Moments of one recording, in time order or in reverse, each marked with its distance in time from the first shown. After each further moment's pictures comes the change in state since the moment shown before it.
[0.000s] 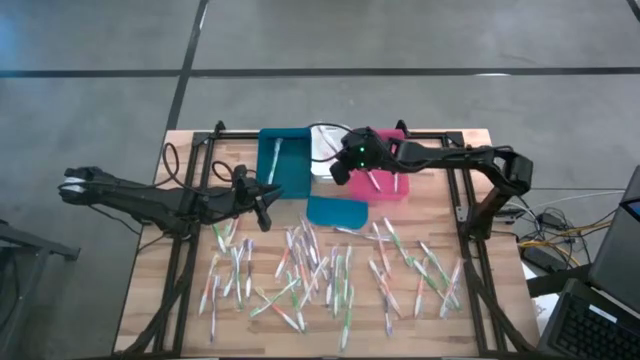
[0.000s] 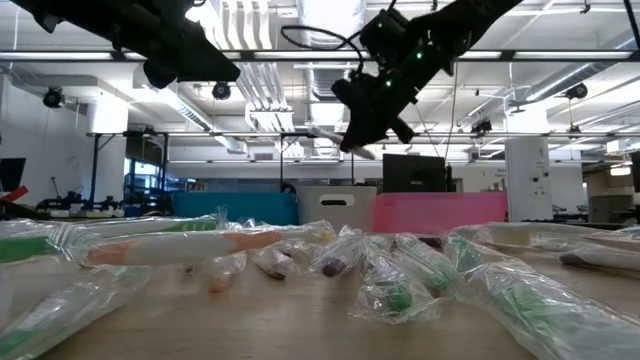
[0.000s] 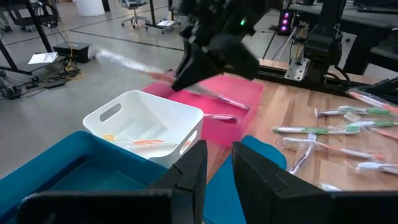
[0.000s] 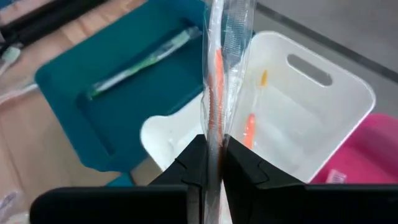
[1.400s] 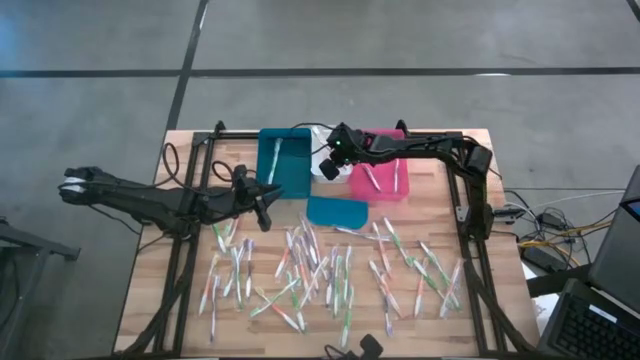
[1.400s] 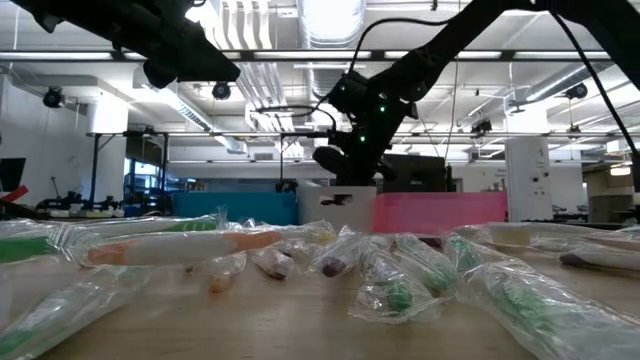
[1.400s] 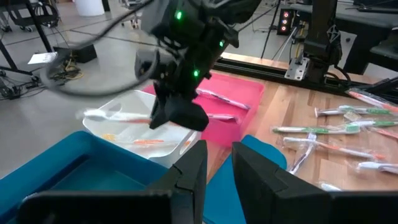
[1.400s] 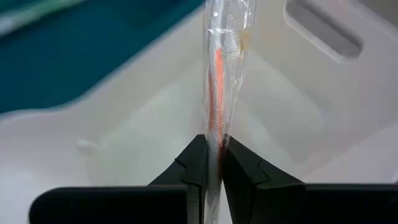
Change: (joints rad) left arm 0.000 -0.001 0.000 -0.001 0.000 0.001; right arm -0.086 0.328 0.209 -0.099 0.007 -0.087
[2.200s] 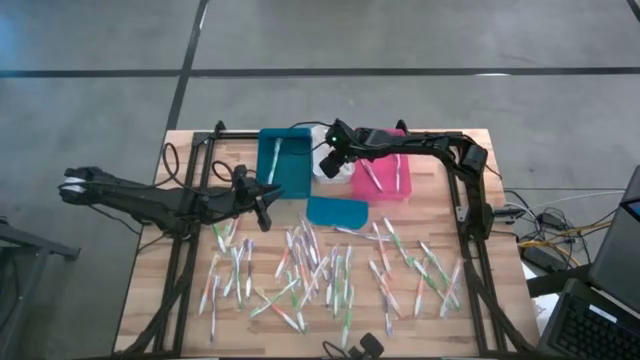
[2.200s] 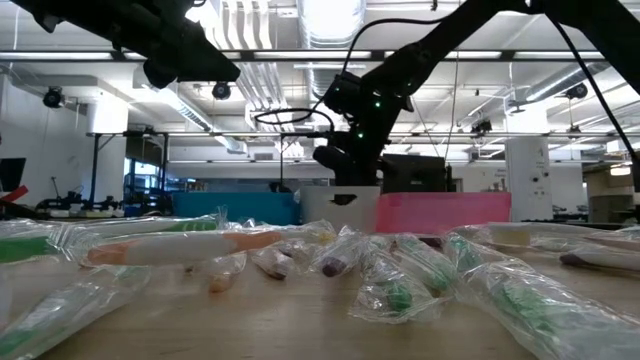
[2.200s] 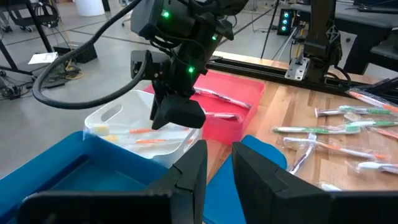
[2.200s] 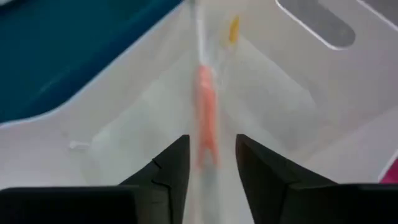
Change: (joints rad) left arm 0.000 0.000 0.000 0.000 0.000 0.000; right arm -0.011 0.027 0.103 -0.170 -0.010 0.015
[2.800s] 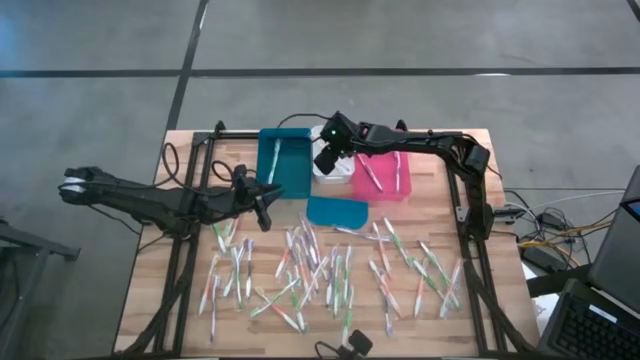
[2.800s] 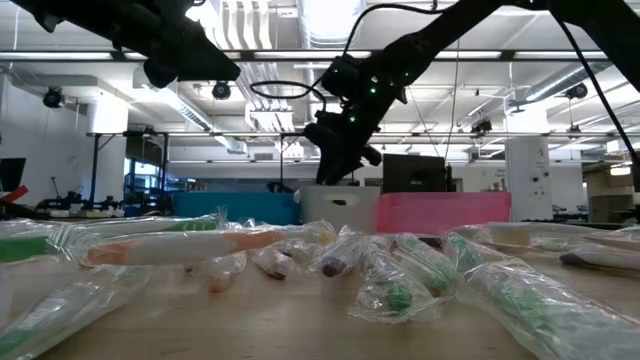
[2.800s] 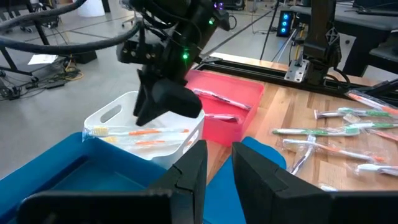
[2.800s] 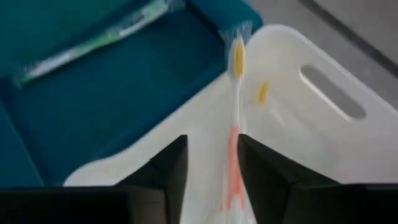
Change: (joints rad) left arm 0.000 0.000 0.000 0.006 0.000 0.000; right arm 0.000 -0.019 0.051 0.082 -0.078 -0.076
